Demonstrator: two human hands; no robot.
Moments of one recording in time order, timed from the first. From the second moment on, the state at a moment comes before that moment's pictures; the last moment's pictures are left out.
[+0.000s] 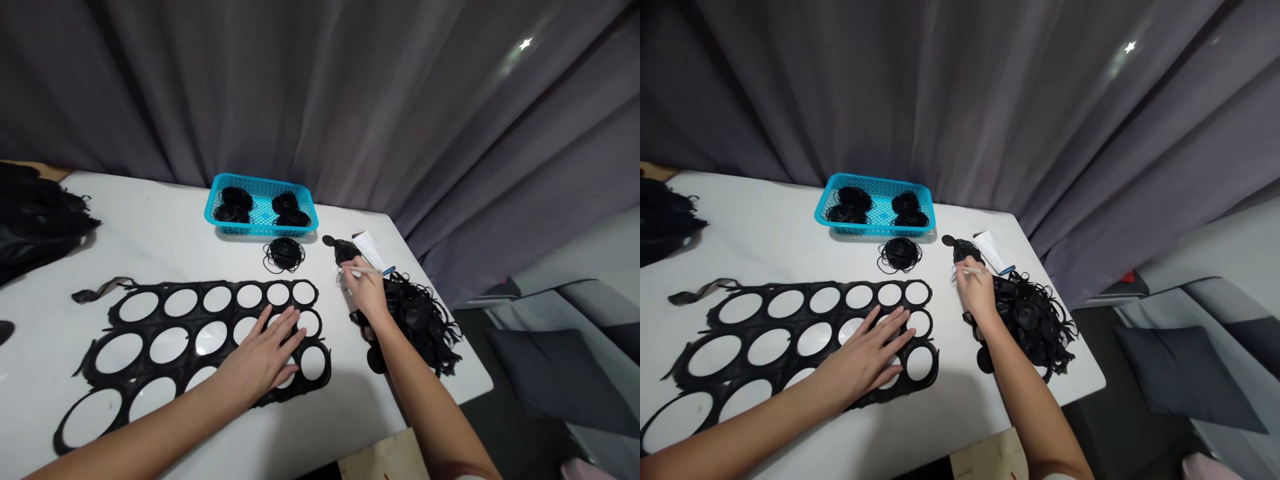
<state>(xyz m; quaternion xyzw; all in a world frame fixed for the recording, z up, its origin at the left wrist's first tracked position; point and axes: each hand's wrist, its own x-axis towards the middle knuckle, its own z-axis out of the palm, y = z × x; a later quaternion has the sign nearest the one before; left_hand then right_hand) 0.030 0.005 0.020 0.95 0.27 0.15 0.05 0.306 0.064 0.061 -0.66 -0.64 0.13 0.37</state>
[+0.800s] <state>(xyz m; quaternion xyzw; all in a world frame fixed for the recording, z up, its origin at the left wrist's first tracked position) 0.021 -0.008 0.016 0.95 0.25 0.16 0.09 0.262 -0.011 0.044 -0.52 -0.67 0.42 0.32</state>
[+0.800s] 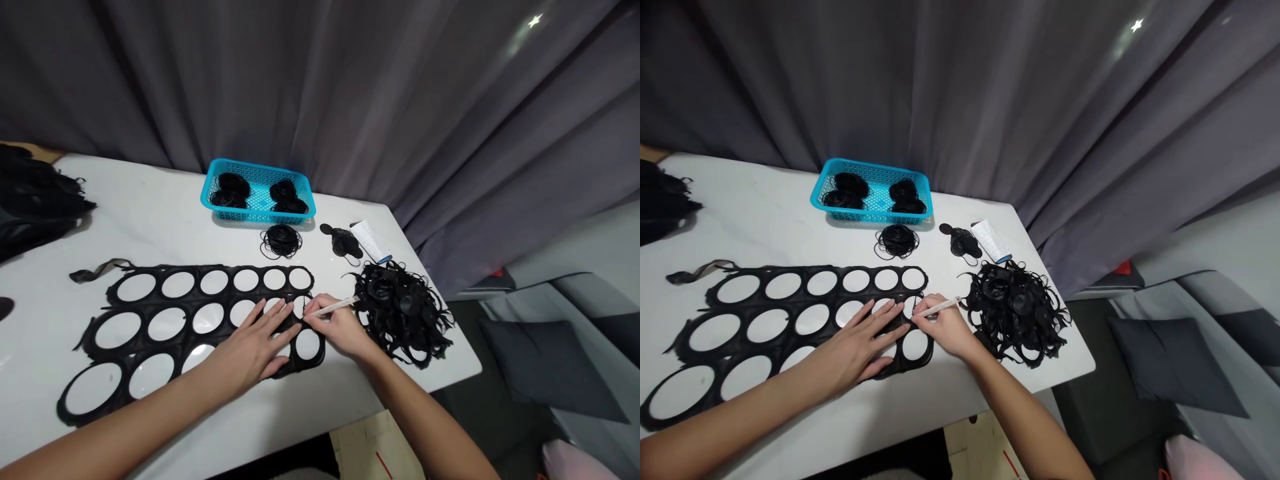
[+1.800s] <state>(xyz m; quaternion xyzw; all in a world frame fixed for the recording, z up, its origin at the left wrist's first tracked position) 0.011 -0.042 0.021 0.97 0.20 0.14 0.09 0.252 -0.087 0.046 -0.58 -0.61 0.42 0.33</state>
